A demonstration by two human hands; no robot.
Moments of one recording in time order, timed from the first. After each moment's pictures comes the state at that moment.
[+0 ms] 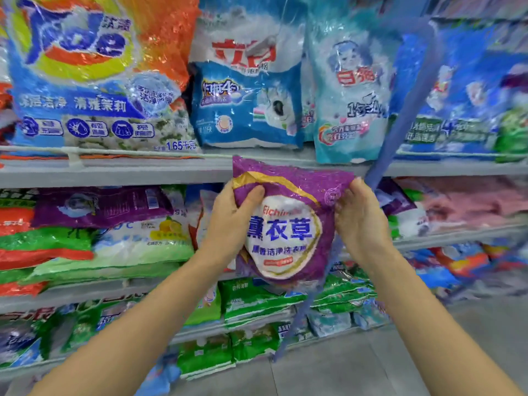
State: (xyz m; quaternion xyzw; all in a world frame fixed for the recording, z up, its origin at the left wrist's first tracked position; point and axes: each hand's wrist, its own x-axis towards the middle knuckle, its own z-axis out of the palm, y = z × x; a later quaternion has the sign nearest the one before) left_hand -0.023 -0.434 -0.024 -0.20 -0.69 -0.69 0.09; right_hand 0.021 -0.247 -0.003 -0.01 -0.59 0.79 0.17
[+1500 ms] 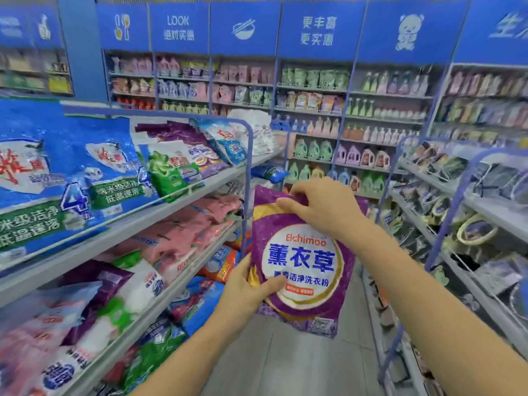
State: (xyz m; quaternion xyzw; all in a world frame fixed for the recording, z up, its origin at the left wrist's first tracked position) left_hand 0.172 -0.006 0.005 -0.49 -0.39 -0.63 -0.46; right_hand 0.306 0.064 0.156 -0.41 -0.85 -0.16 0.28
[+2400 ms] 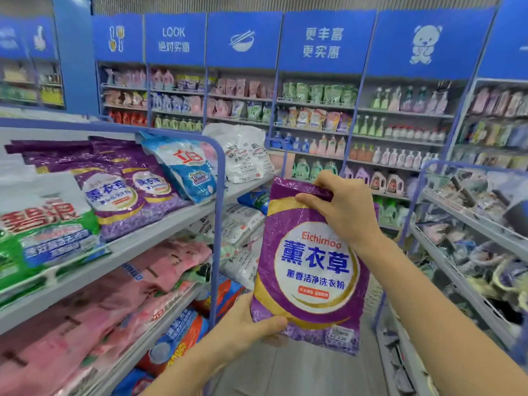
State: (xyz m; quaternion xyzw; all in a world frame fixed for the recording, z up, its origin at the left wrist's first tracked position) left_hand 0.175 0.376 0.009 -0.57 -0.42 -0.51 -0.48; right_hand 0.334 0.469 0.174 -0.26 -0.81 -0.14 0.50
